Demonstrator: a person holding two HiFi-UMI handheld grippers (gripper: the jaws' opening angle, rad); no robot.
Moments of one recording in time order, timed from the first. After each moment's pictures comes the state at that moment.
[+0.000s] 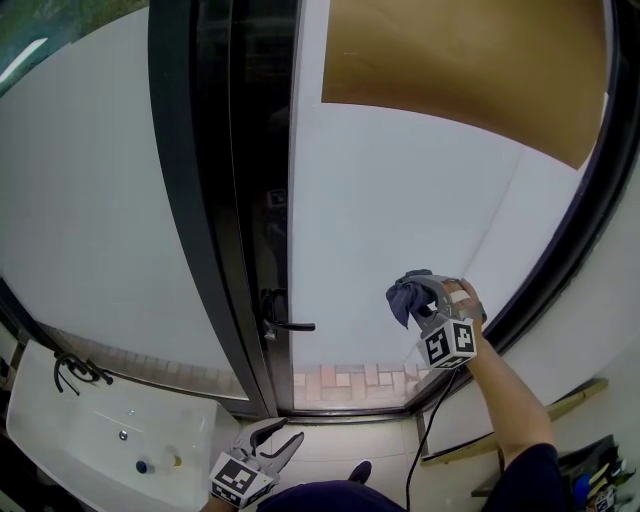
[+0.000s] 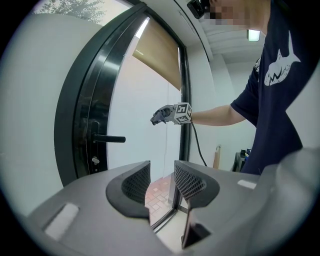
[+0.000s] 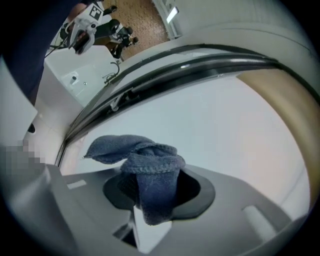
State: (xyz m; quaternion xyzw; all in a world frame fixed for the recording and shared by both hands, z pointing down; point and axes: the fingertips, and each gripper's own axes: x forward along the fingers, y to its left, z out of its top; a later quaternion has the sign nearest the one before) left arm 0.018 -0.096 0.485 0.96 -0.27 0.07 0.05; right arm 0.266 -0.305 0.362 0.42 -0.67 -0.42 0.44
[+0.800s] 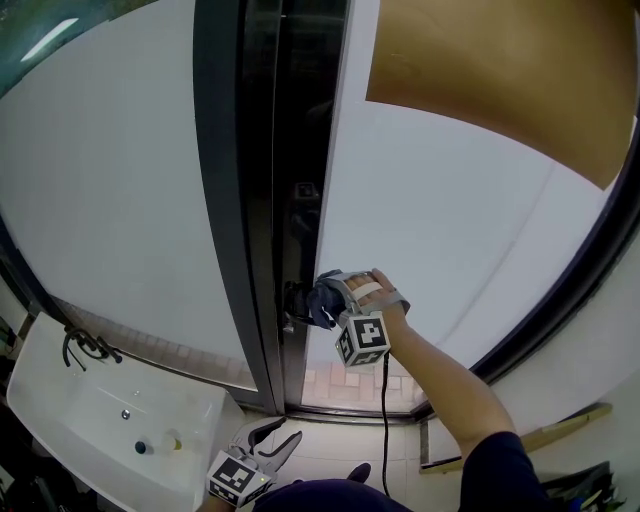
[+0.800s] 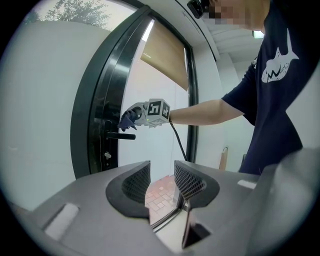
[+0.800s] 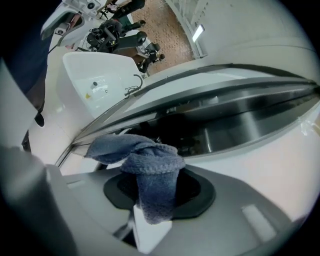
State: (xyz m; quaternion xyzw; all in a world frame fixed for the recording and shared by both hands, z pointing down) left arm -0.007 -0.089 0.491 0.94 -0.32 0.07 0.06; right arm 0.044 -0.353 0.421 0.26 -0.70 -0.50 0.44
